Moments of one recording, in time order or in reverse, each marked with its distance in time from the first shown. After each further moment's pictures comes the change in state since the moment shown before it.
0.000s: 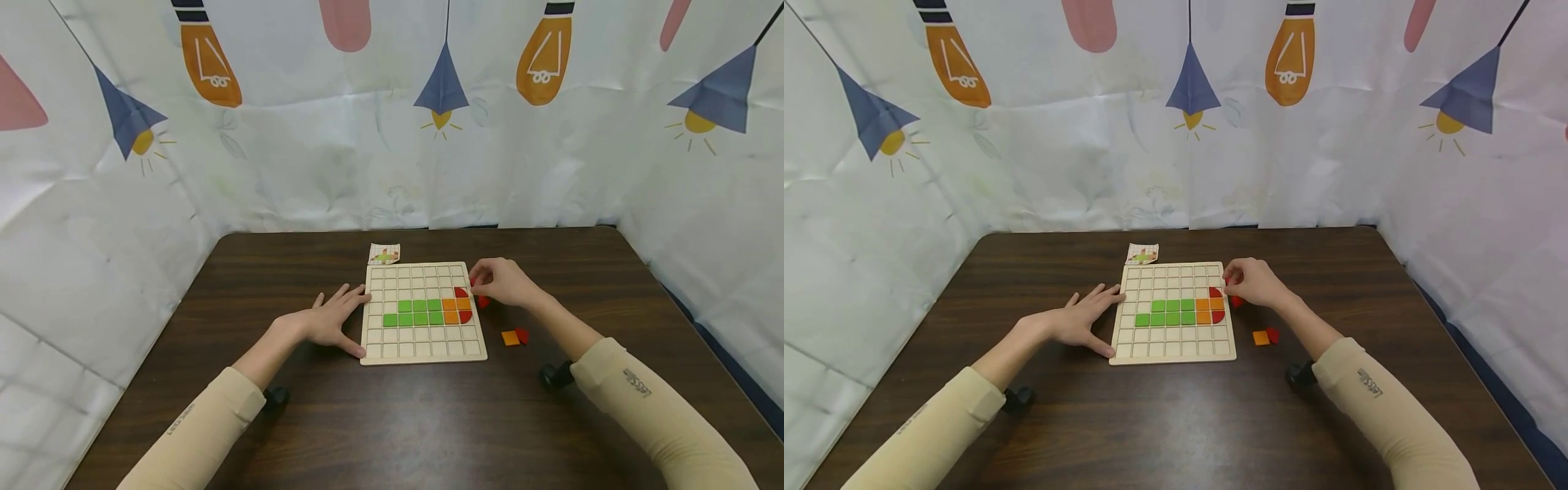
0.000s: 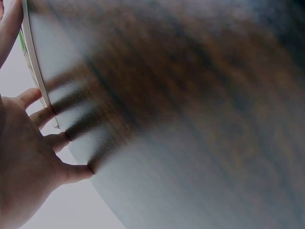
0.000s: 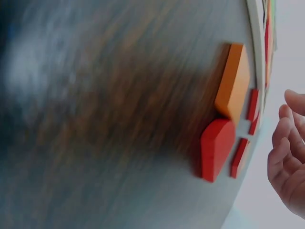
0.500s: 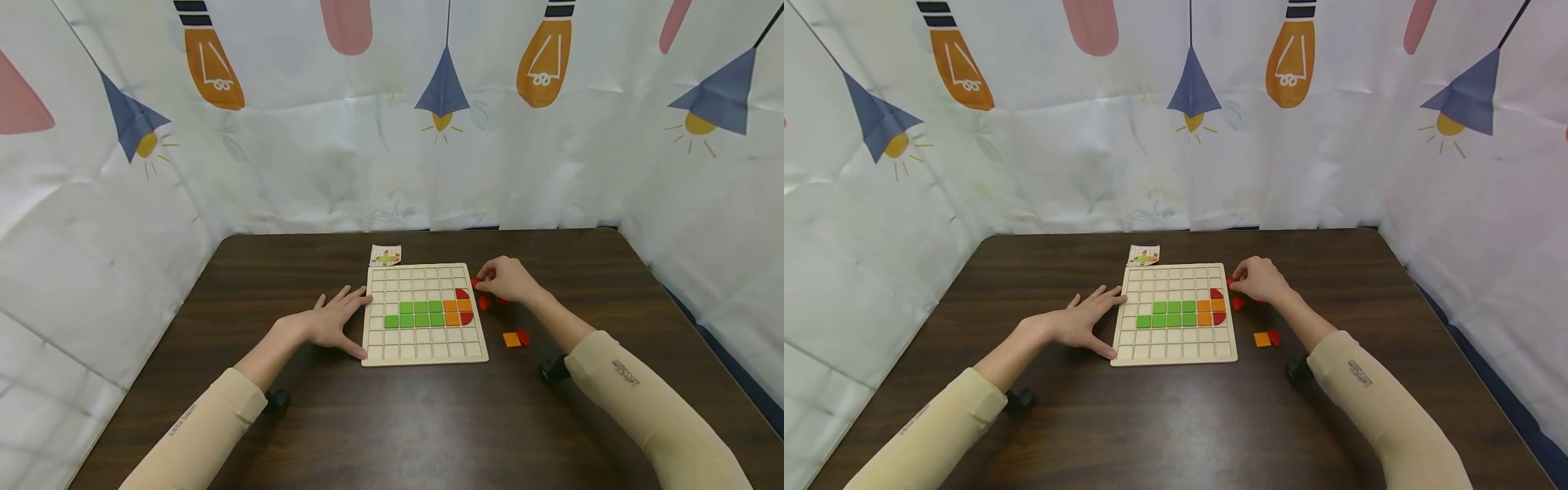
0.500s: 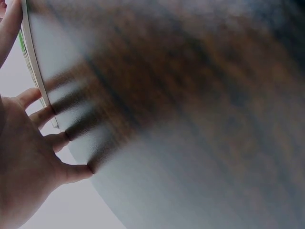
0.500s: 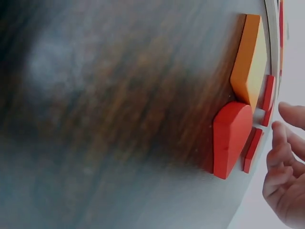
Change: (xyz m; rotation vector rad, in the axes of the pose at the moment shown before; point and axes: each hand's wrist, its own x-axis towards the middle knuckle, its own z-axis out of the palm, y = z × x) left_hand -0.002 0.001 -0.001 0.006 0.002 -0.002; right_hand 0.012 0.016 0.000 -0.088 0.030 0.118
